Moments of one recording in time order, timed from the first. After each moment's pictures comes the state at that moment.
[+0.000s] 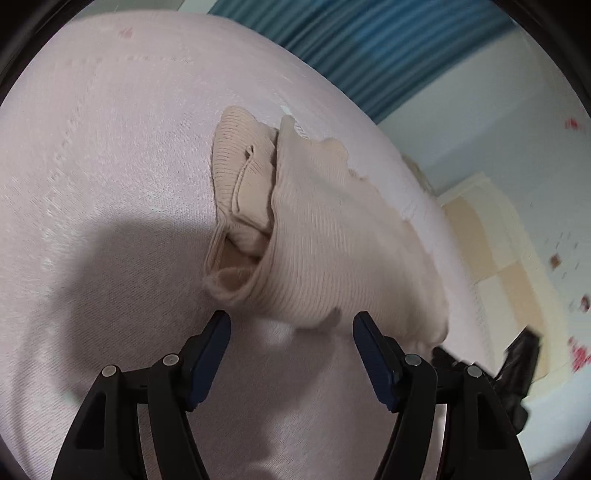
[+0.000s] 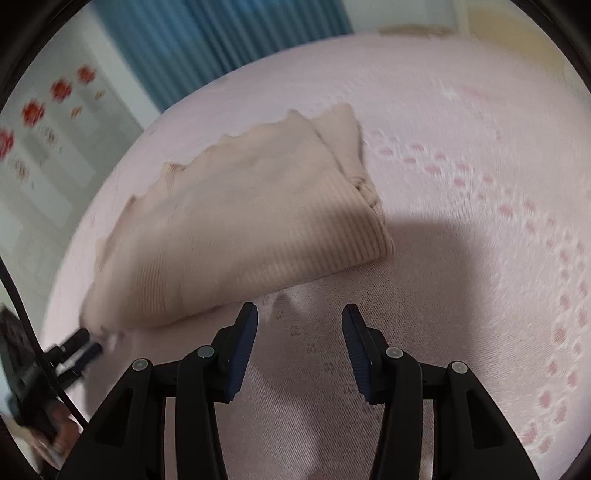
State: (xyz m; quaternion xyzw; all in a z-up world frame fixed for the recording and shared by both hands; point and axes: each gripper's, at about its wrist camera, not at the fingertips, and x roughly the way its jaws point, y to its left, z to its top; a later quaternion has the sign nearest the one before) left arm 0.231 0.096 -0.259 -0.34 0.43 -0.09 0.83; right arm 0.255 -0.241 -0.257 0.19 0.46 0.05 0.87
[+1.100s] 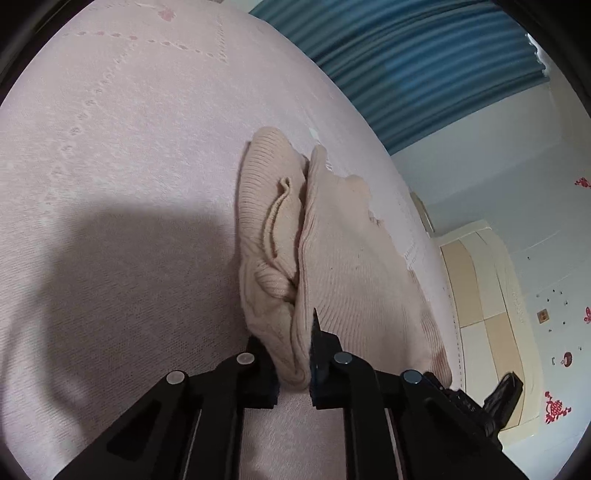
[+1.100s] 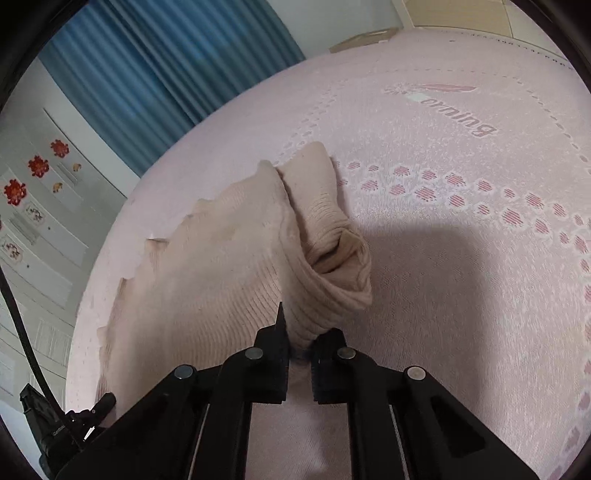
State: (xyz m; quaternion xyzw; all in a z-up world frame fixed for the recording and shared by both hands) left arm 0.246 0.128 -0.267 -0.41 0.40 -0.05 0.82; right arm 0.278 -0.237 -0.250 0.26 0.39 0.00 0.88
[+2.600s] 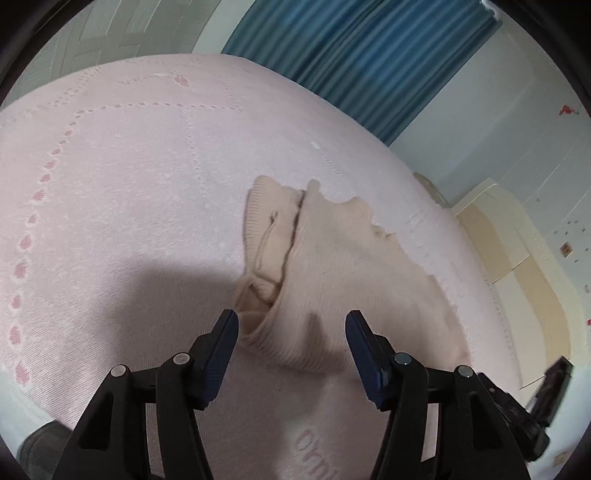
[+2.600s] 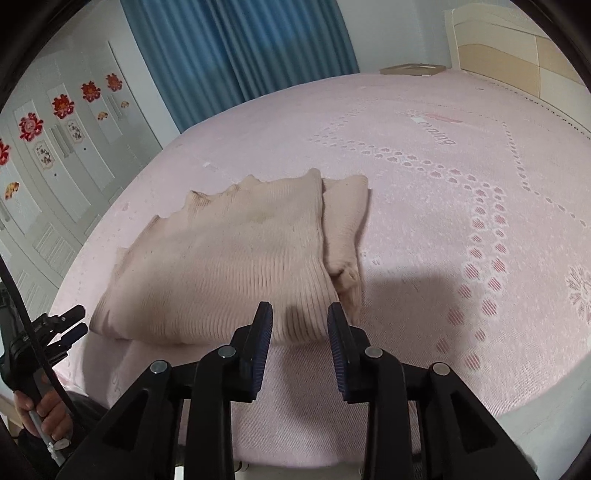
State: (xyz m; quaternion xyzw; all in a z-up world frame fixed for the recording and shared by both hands) left arm 0.100 0.148 -0.218 -0.29 0.39 -0.03 0.87; right arm 0.107 -0.218 -0.221 0.13 0.39 0.05 0.91
